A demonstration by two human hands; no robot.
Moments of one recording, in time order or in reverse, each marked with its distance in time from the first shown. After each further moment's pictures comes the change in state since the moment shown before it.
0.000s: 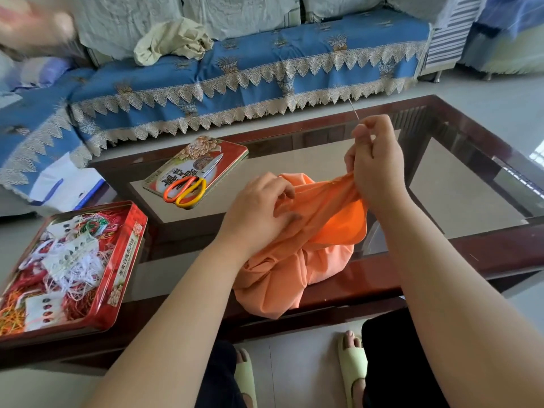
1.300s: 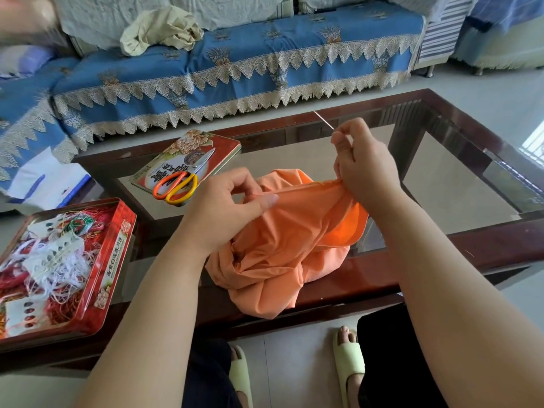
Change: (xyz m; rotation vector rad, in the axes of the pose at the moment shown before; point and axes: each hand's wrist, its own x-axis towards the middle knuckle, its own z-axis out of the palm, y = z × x) left_hand -0.015 0.000 -0.043 -0.374 0.063 -0.169; right_hand -0.002 -0.001 -0.001 -0.372 -0.209 -0.063
